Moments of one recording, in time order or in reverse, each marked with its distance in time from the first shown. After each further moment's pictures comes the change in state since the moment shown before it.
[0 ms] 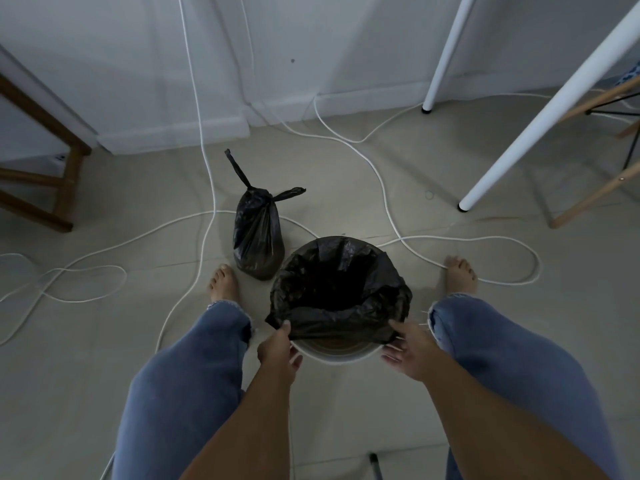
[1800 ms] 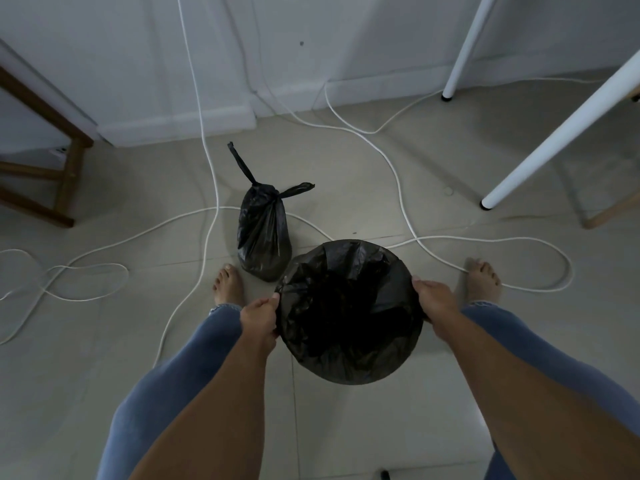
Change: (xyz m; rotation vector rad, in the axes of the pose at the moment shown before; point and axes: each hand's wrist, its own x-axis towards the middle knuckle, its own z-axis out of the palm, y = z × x) left_hand -0.031 0.067 0.029 0.239 0.037 0.228; right_hand -0.014 -0.071 0.056 -0.561 0.311 -0.477
